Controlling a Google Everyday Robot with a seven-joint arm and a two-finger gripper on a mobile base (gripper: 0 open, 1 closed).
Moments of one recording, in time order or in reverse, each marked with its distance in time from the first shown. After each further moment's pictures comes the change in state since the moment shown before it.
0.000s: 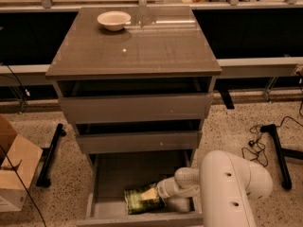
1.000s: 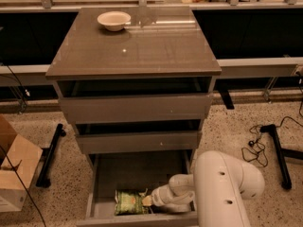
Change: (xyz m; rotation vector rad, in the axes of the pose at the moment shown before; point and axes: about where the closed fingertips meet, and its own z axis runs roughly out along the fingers) arm 0.034 0.026 0.031 -0.019 0.050 0.070
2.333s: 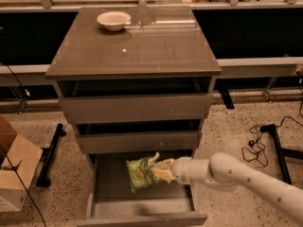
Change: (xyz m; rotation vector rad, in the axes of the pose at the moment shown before) arm -0.102 0.165 -0.294 -0.126 -0.441 -0.587
